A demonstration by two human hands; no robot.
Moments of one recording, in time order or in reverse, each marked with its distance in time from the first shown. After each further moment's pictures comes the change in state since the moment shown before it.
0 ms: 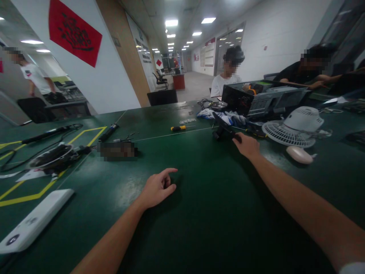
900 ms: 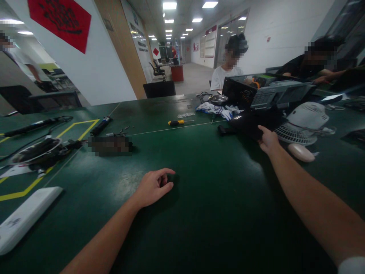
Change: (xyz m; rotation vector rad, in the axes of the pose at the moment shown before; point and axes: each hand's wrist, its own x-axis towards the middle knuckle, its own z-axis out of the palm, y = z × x) left_hand 0.002 0.002 -0.002 0.015 -0.036 -0.020; right_hand 0.051 0.076 0.013 1.327 0.313 0.583
